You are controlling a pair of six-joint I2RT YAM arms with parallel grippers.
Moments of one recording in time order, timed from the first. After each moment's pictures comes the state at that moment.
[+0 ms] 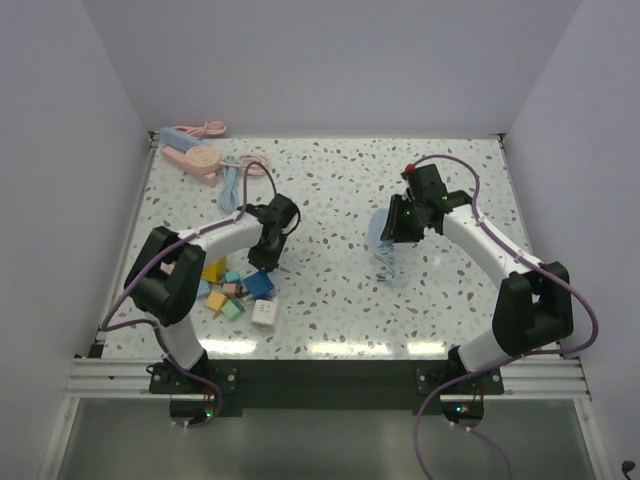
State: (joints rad) left arm -0.56 1.79 1.15 -0.72 -0.20 -0.21; right arm 0.32 1.51 1.16 -0.68 -0.12 0.45
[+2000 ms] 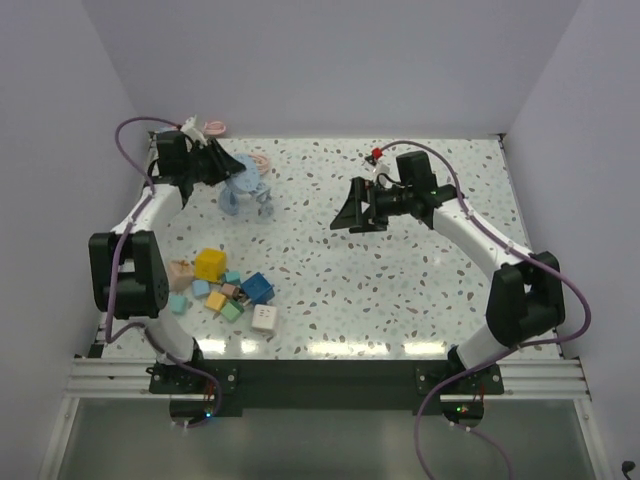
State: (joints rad) left arm 0.01 1.69 1.23 -0.06 0.60 -0.48; right arm 0.37 1.58 1.23 -0.40 -0.85 0.47
